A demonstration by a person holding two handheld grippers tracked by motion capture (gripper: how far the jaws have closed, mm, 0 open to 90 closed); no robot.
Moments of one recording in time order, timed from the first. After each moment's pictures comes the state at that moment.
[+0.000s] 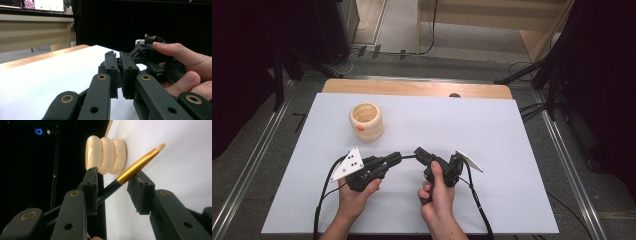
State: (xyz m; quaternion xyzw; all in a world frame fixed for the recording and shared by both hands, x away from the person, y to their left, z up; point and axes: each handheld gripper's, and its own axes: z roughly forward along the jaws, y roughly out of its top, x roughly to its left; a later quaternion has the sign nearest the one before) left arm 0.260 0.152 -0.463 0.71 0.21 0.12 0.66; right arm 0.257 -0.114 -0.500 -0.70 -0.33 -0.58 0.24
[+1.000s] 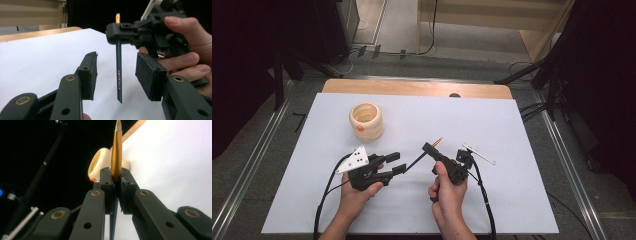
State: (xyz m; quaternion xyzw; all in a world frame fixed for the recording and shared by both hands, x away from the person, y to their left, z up) left arm 0.268 0.148 -0.473 0.75 0.23 0.05 0.62; right arm 0.252 -0.130 -0.471 -0.63 -0.45 -0.62 0.08
